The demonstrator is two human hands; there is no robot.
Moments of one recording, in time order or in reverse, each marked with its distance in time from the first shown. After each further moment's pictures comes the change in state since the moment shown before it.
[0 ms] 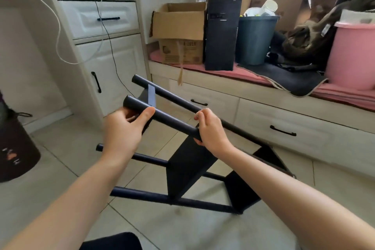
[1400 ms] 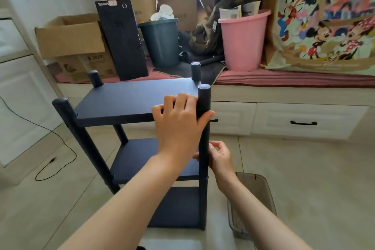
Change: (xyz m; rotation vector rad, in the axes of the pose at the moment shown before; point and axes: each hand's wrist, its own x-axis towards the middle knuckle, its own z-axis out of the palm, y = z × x) left_hand -0.121 0.119 0.271 0.658 -0.188 0.861; right_hand -0.126 0.122 -0.192 0.513 0.500 0.356
